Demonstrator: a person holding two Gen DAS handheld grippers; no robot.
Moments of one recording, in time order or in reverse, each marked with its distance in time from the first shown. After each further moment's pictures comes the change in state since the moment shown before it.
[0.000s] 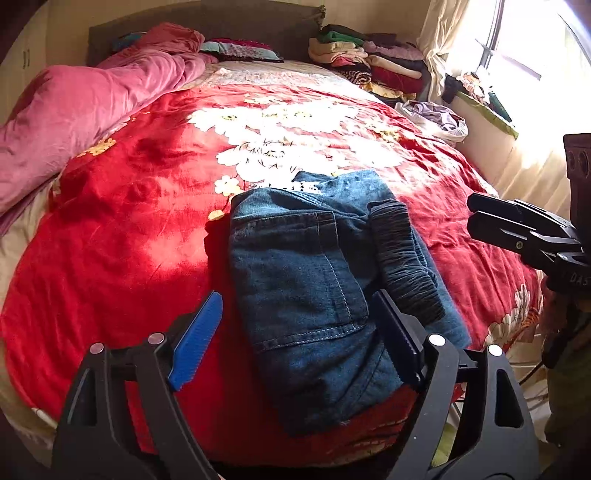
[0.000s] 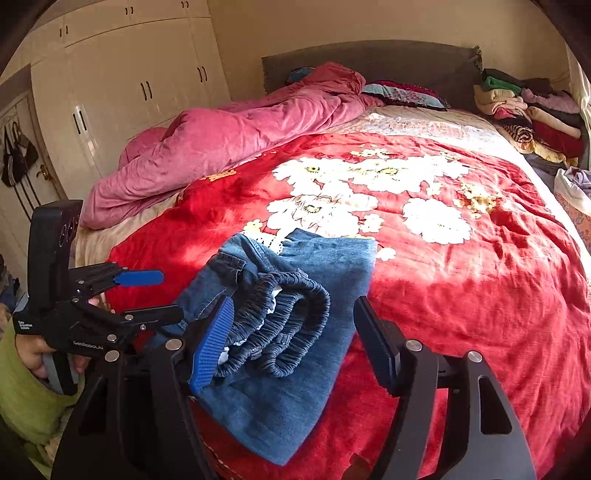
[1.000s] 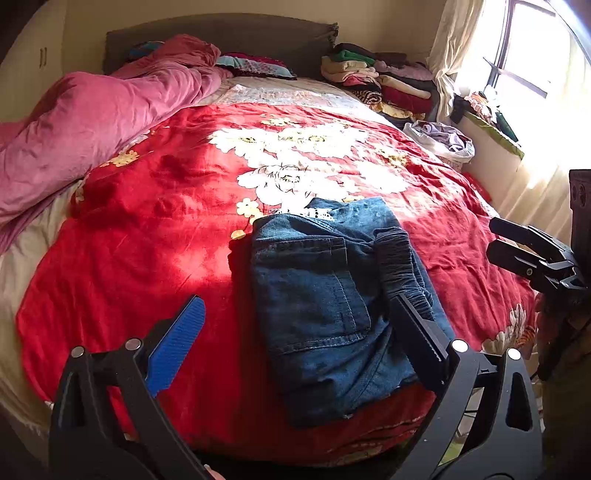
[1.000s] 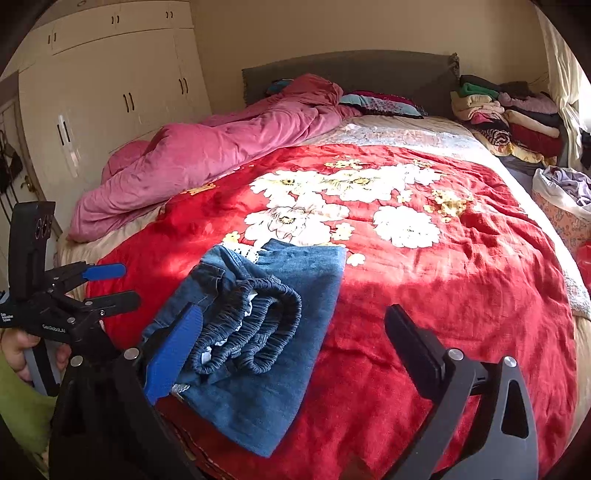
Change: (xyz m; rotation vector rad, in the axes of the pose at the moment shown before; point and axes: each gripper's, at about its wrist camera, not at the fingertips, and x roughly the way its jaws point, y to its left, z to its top) left arm -0.026 0.009 0.006 -0.038 -0.065 0.029; right arm -0.017 -0.007 -0.003 0.033 -0.041 -0.075
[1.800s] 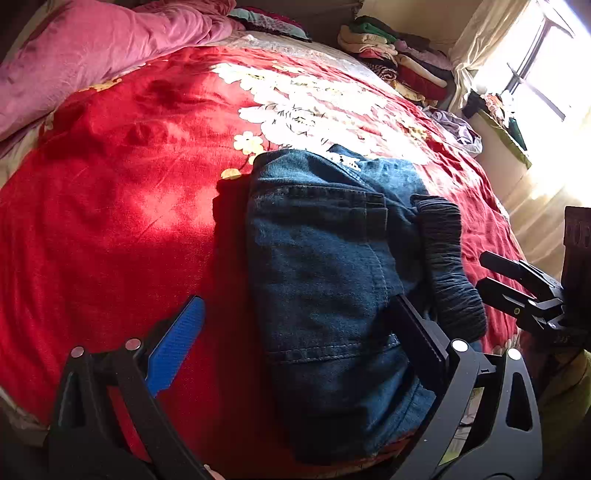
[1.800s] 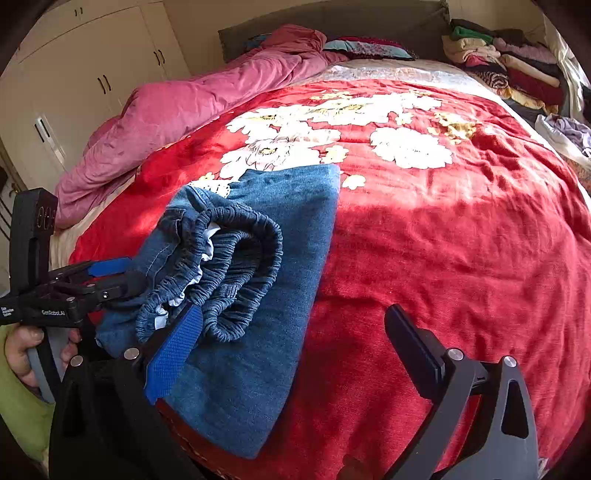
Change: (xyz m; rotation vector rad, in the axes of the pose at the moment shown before) left arm 0.067 0.019 -0.018 -0.139 0.148 -0.064; right arm 0.061 -0.017 -0.034 0.106 0.197 0.017
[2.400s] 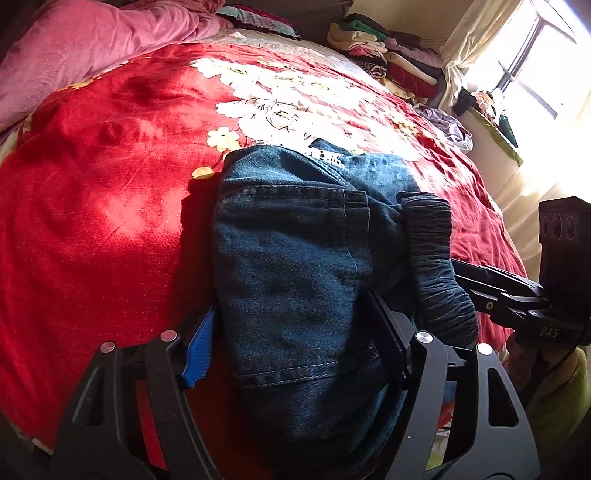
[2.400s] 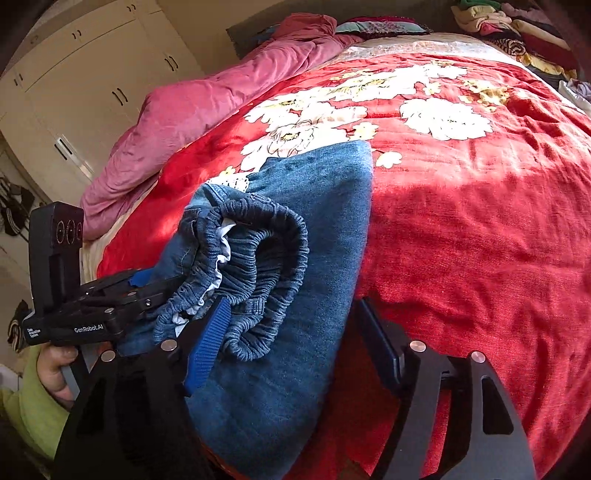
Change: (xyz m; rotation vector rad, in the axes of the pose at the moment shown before) left arm 0.014 -0.010 0.003 0.017 0.000 -0.052; right arm 0.026 -0.006 0.006 0.070 0.041 0.172
